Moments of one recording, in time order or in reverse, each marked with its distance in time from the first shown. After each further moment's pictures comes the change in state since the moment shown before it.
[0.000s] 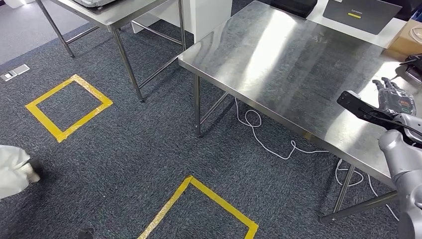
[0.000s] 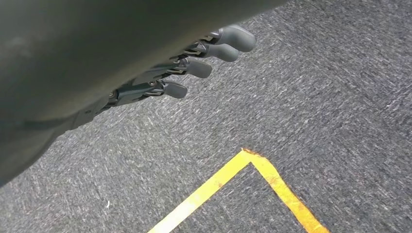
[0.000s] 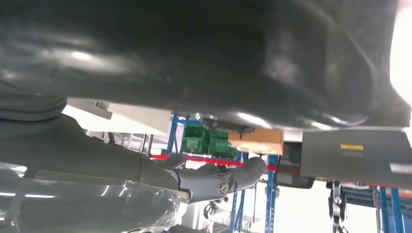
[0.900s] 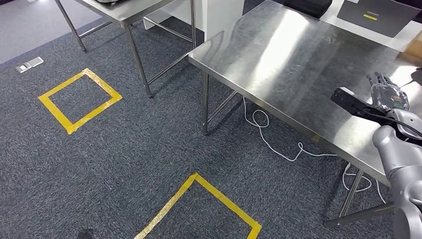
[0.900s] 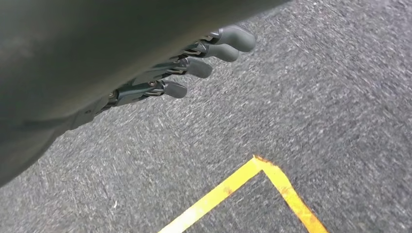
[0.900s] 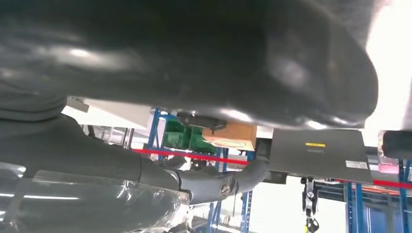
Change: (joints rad) left arm 0.003 0.003 0.014 0.000 -0.014 -0.009 -0.004; right arm -0.008 0.024 0.001 -0.003 0.028 0.000 0.017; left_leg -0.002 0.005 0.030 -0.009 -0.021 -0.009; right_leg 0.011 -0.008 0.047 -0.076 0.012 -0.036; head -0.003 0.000
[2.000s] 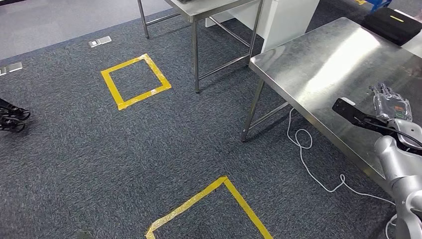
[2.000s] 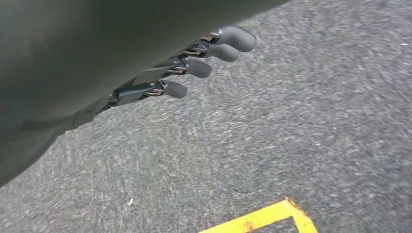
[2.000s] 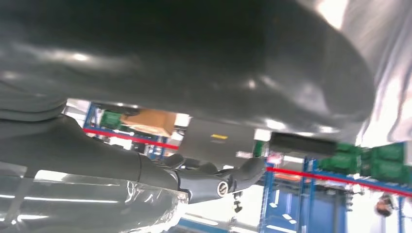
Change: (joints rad) left arm 0.000 0.004 0.002 0.000 -0.013 -0.001 0.001; right arm 0.056 -0.015 0.000 -0.025 0.022 -0.013 0.002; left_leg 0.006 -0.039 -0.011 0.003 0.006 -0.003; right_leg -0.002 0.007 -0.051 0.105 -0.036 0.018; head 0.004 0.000
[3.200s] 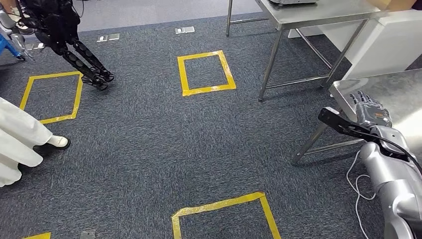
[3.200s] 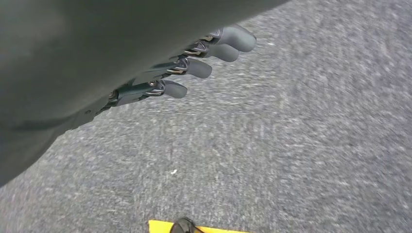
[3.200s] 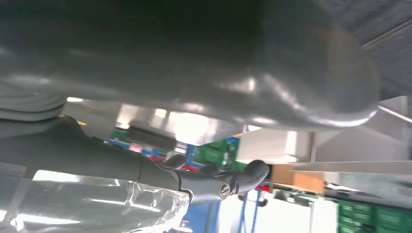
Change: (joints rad) left arm 0.001 -0.006 0.019 0.000 -0.004 -0.085 0.080; right arm 0.038 0.056 0.003 0.015 0.037 0.003 -0.003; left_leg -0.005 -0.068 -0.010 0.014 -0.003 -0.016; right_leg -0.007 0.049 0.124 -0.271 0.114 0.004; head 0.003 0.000
